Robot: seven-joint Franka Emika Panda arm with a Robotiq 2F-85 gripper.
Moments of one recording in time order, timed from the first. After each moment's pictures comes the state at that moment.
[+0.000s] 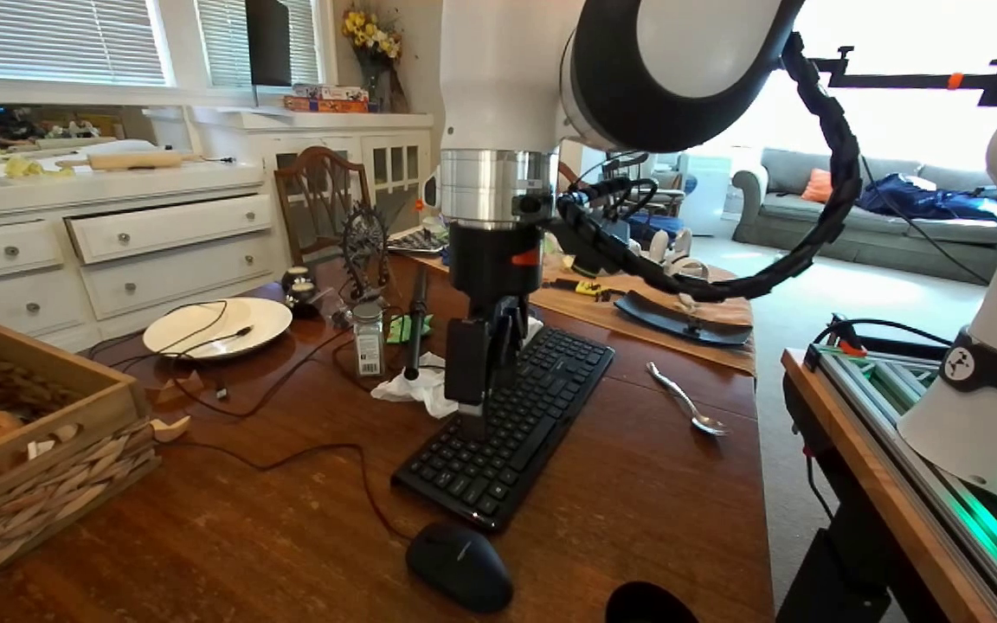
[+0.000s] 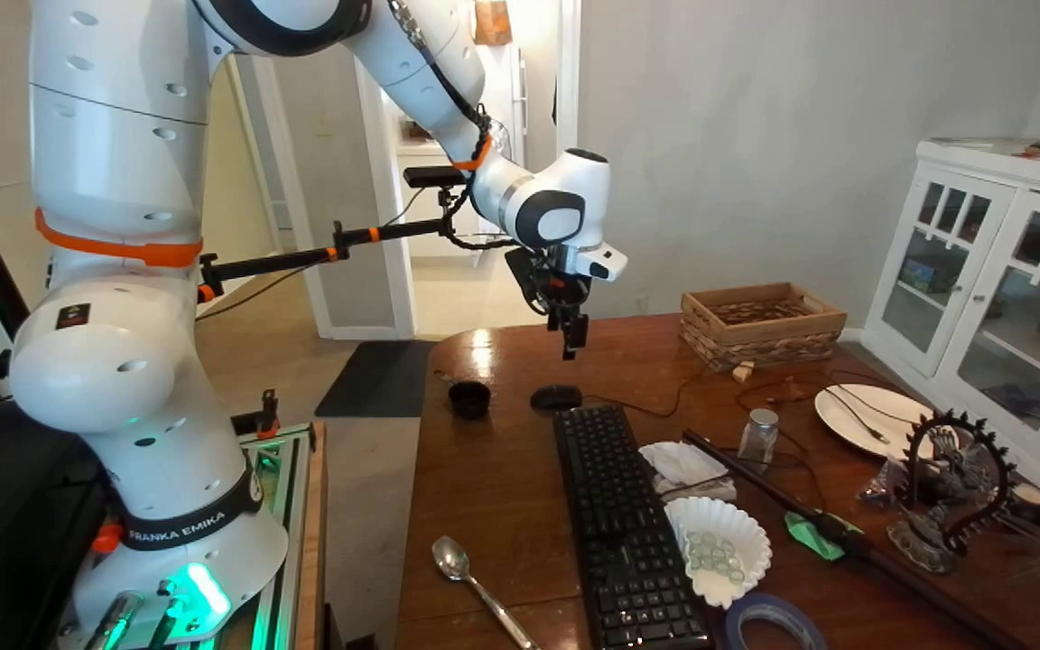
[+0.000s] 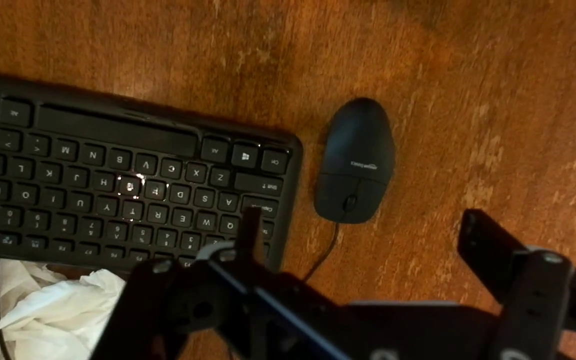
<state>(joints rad) 0.19 0.31 0.15 -2.14 0.11 2.45 0.28</state>
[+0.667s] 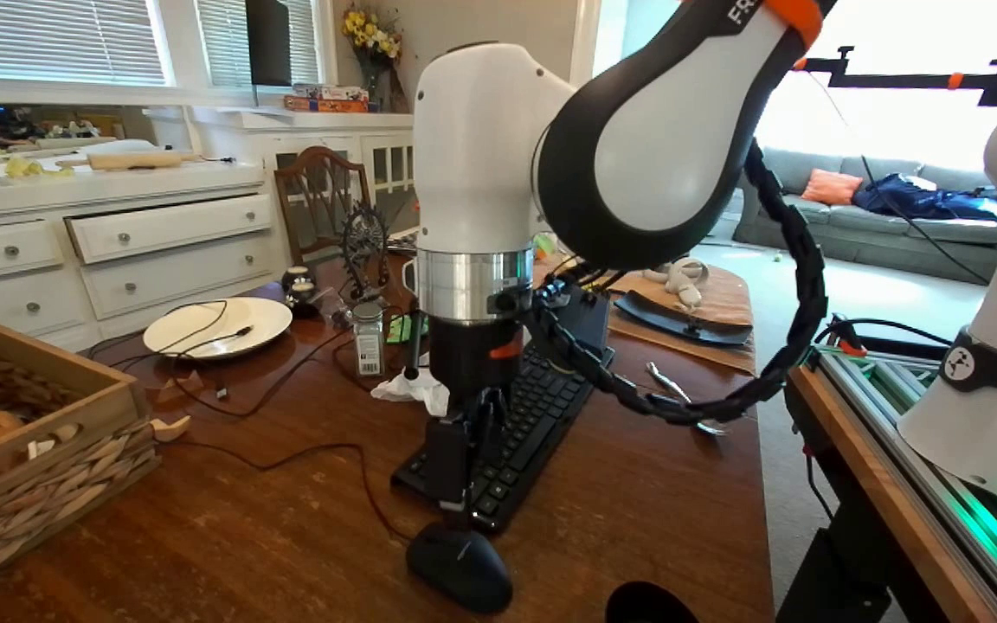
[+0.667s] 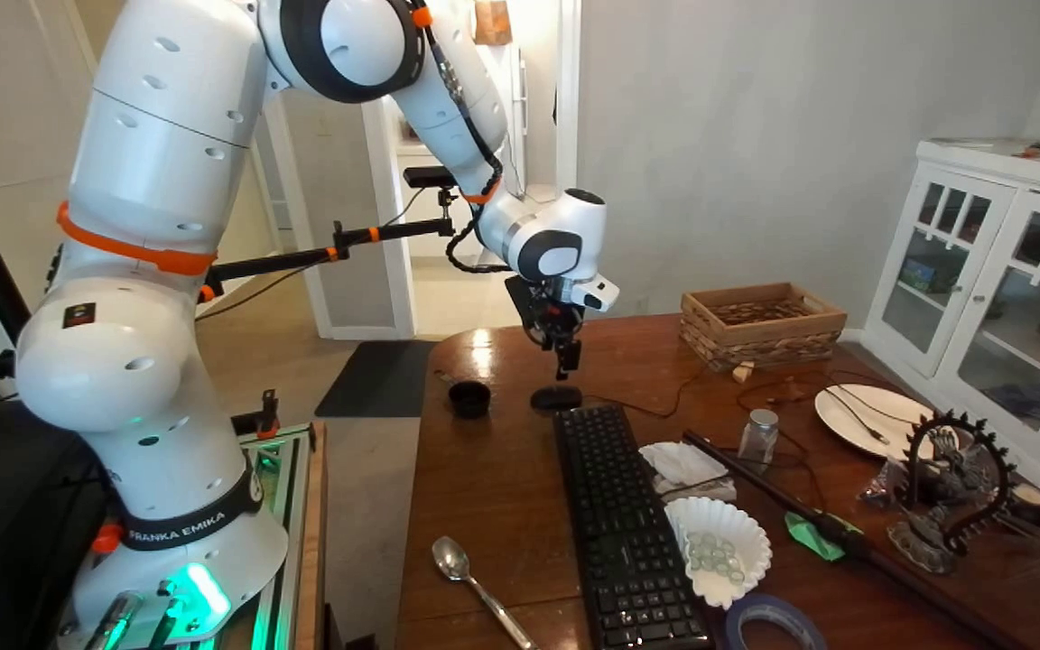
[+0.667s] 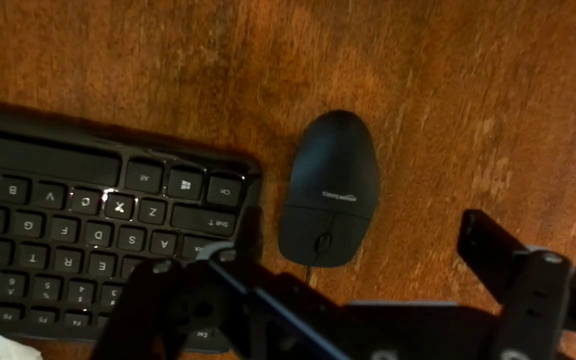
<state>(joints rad) 0.22 0.49 0.16 -2.07 0.13 2.54 0.28</state>
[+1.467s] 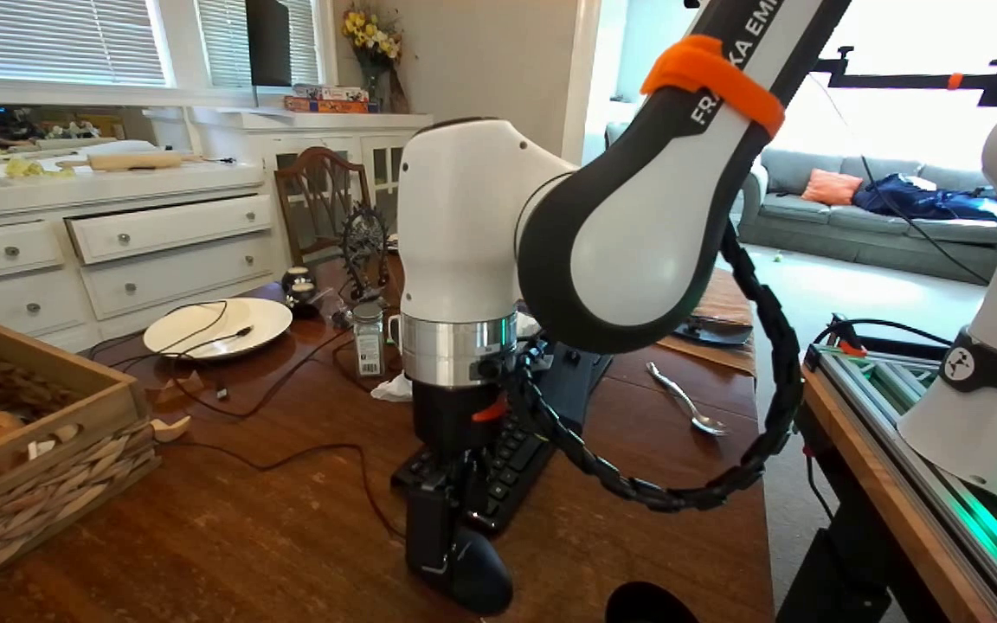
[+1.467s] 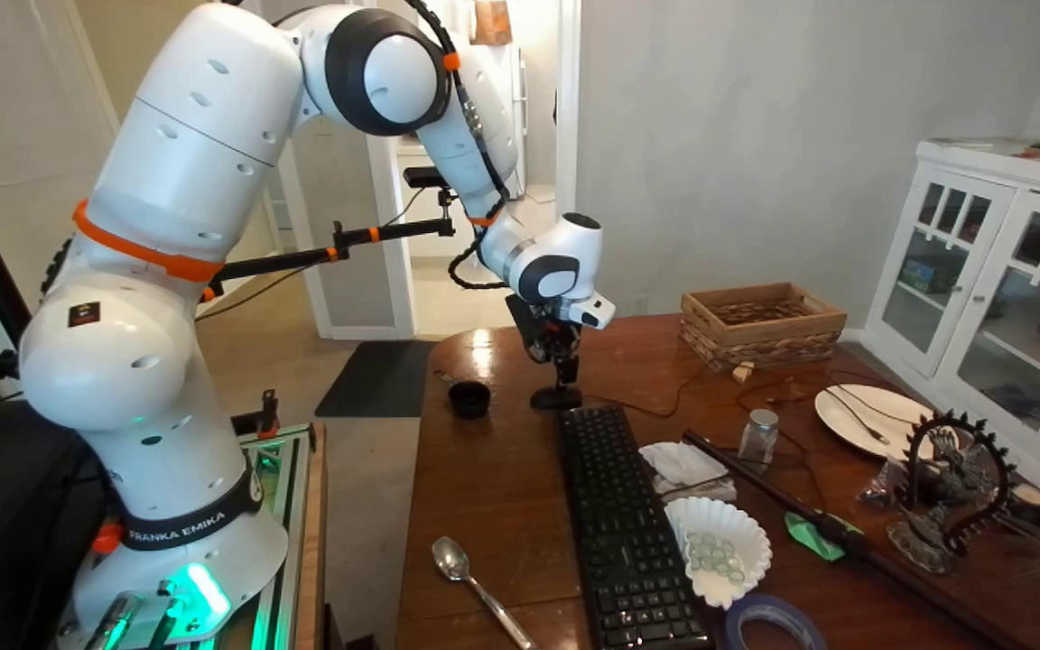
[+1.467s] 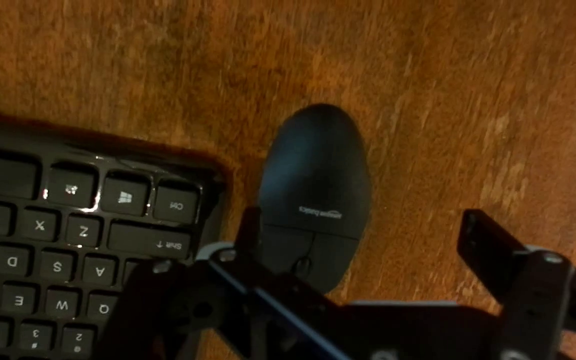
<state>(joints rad) 0.25 0.61 0.16 -2.00 0.13 2.61 0.28</state>
